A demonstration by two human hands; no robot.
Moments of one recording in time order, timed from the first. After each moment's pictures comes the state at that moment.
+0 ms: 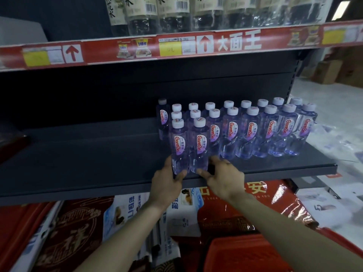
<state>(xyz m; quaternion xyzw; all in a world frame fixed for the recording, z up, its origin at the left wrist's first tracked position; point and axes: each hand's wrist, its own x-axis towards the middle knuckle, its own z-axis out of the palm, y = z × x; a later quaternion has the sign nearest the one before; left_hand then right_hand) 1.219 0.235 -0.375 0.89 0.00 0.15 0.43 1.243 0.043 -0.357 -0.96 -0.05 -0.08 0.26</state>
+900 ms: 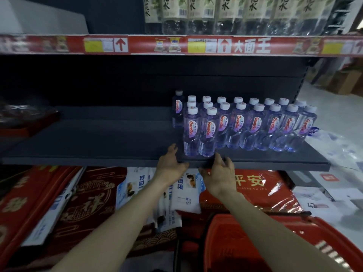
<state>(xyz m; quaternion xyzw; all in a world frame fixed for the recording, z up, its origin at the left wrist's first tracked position) 1.168 0.241 -0.348 0.88 0.08 0.06 0.47 1.191 0.064 -0.379 -0.95 -0.04 -0.05 0.32</state>
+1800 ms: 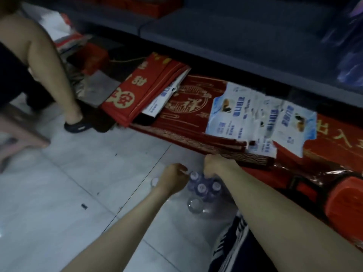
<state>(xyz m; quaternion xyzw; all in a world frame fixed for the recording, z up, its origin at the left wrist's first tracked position) 0.849 0.373 -0.561 0.81 0.40 -0.08 0.42 0.997 0.286 -0.510 -0.86 -0.34 0.38 -0.09</state>
